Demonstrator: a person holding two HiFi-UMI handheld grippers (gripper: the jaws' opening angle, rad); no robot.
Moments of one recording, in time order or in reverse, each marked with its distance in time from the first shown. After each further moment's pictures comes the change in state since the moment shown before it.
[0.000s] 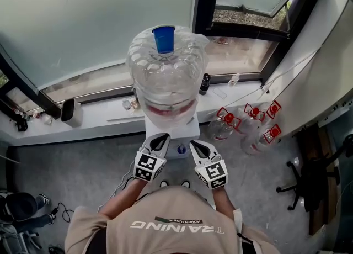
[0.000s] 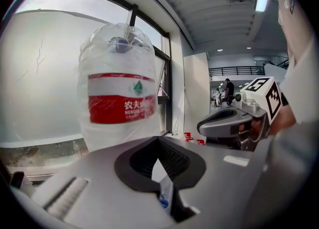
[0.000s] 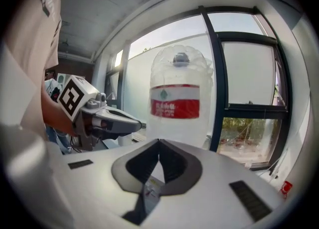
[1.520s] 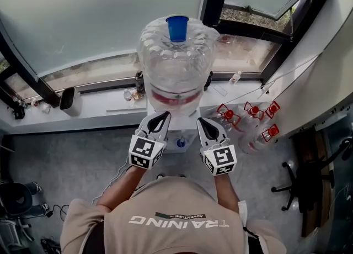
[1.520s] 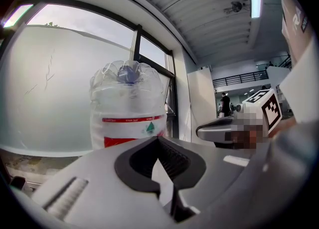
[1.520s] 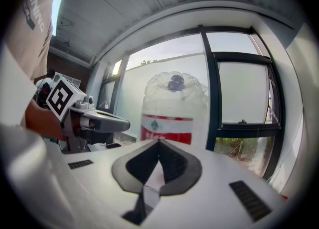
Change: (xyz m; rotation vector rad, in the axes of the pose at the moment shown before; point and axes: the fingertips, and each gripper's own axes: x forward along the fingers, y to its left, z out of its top) left arm -0.032 0.023 0.078 -0.004 -0.194 0.070; right arm -0.004 -0.019 0.076 -0.060 -0.157 -0.103
